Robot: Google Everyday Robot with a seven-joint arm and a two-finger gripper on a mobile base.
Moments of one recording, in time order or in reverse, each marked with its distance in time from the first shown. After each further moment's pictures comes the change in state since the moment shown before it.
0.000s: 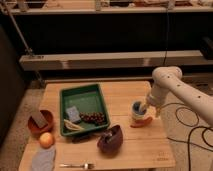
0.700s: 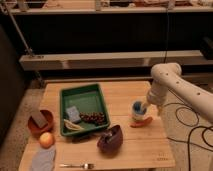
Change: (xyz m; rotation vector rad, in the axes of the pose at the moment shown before) arm -0.003 0.007 -0.017 -0.060 -0.001 0.038
